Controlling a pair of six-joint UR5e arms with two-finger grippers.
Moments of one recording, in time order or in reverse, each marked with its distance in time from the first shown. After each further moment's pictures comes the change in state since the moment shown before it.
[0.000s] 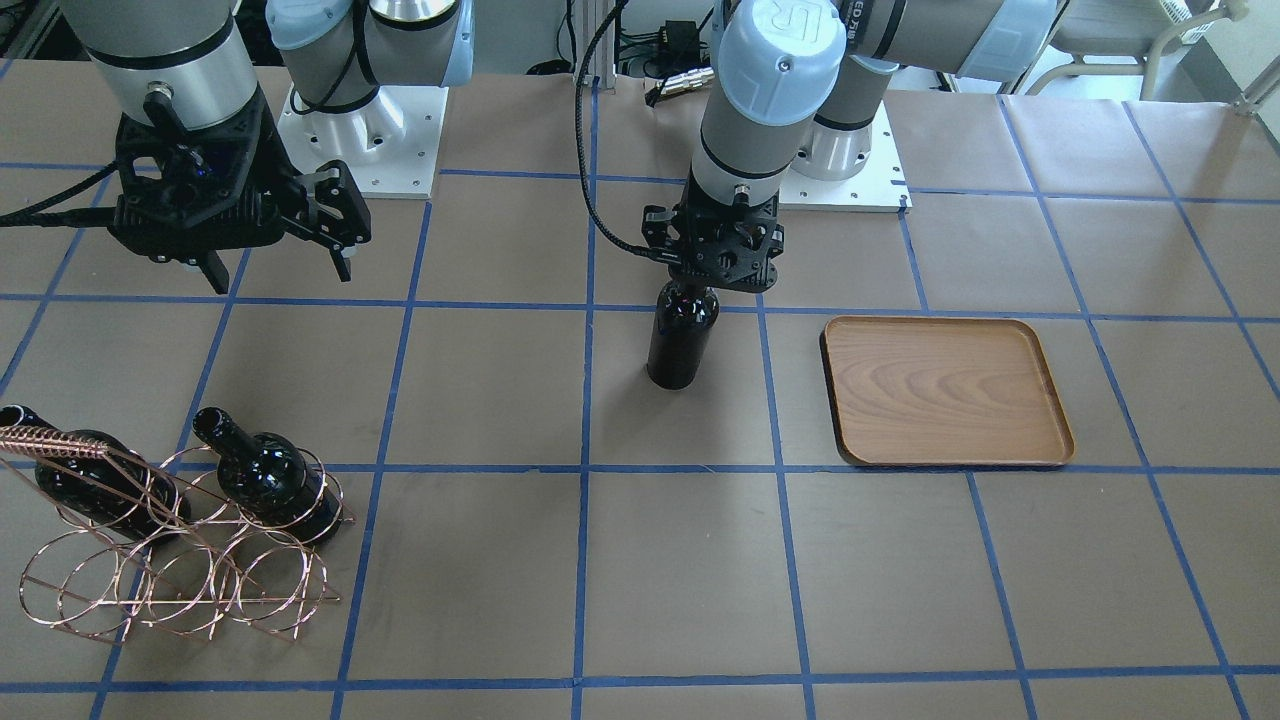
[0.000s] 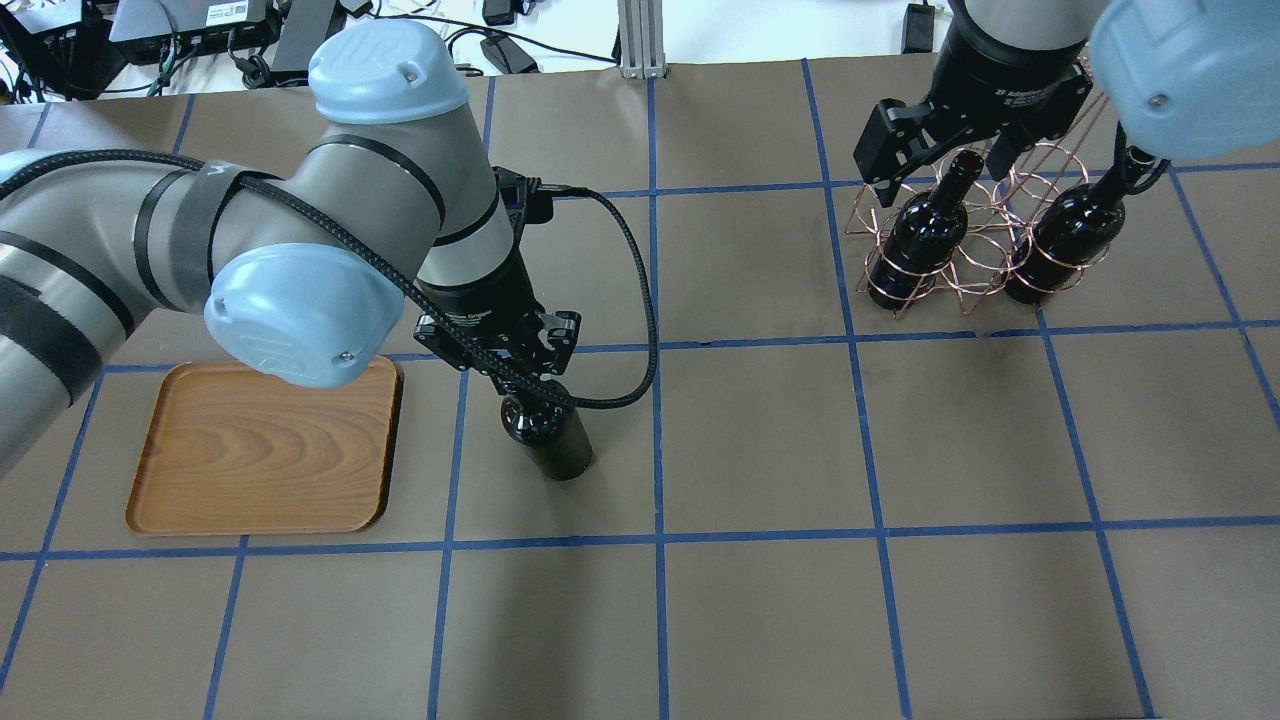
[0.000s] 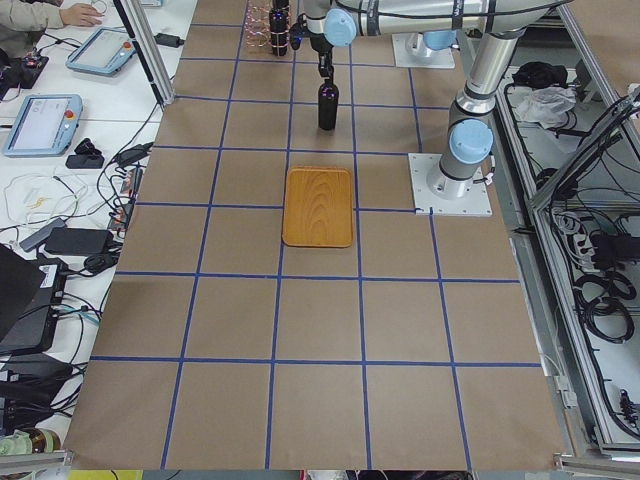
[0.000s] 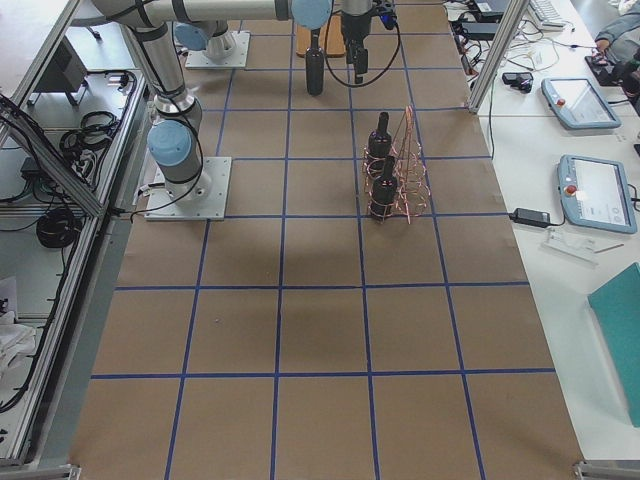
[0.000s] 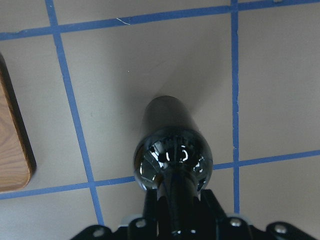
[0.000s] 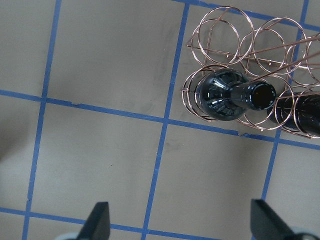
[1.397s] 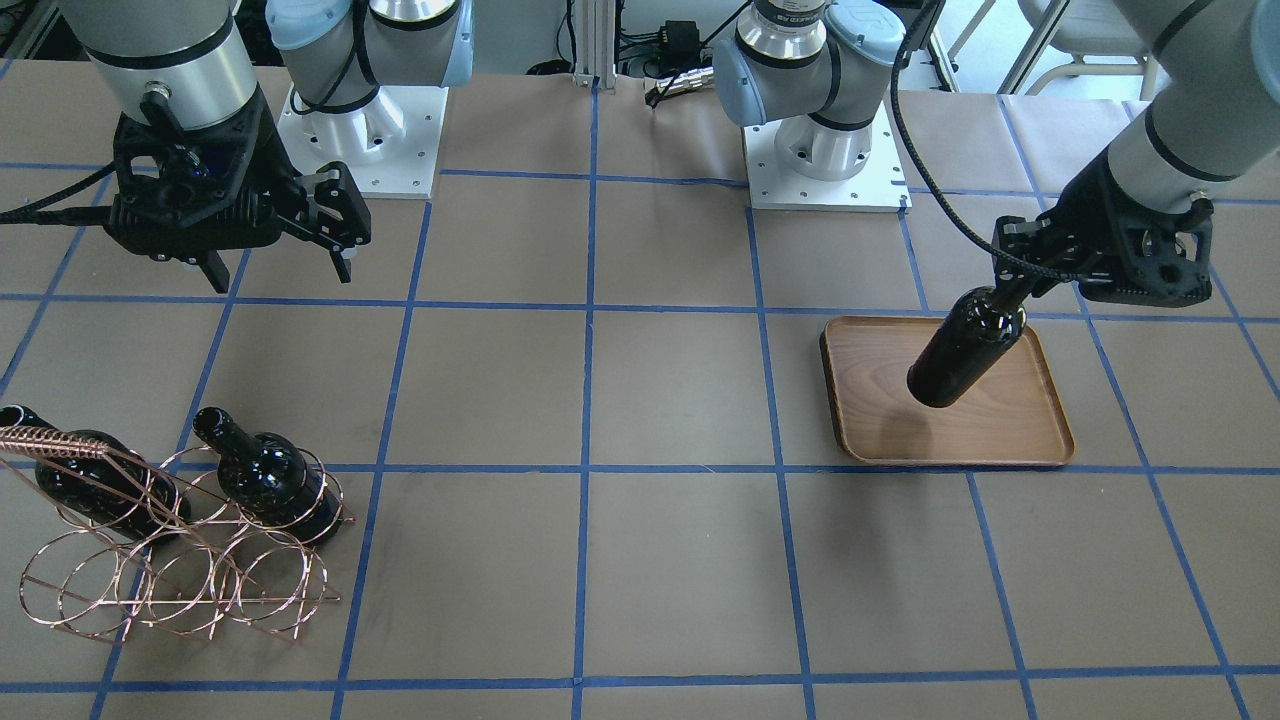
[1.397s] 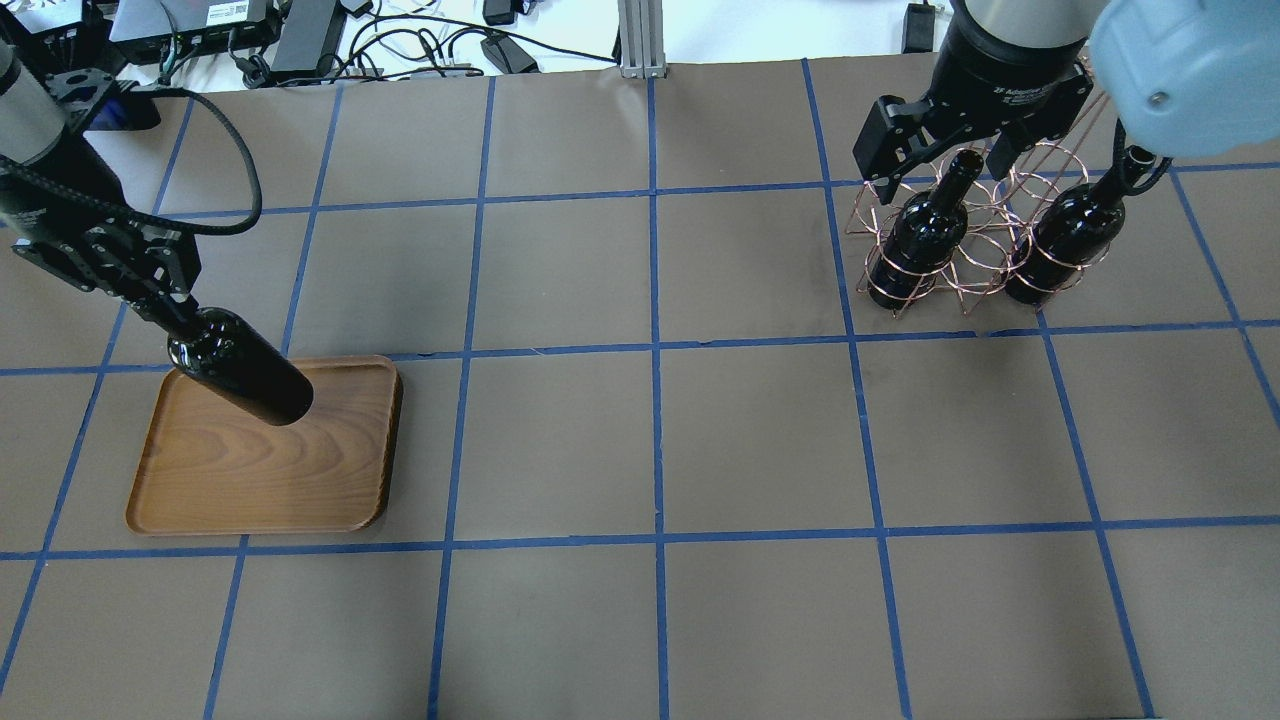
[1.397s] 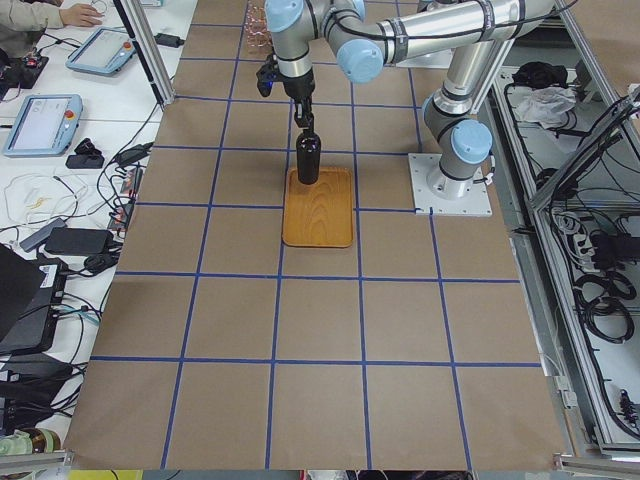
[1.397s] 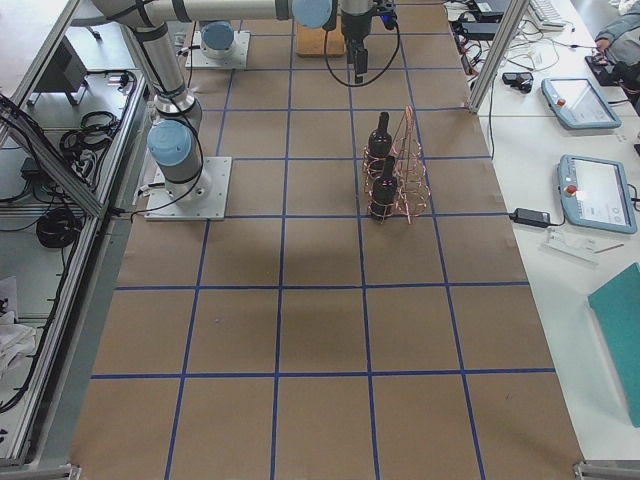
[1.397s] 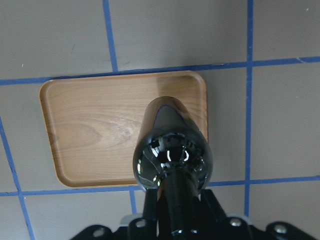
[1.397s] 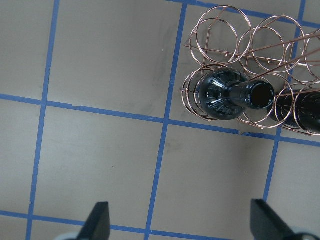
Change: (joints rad) left arm 0.592 0.036 0.092 -0.138 0.135 0.535; right arm 0.001 0.001 -0.001 0.000 0.001 0.022
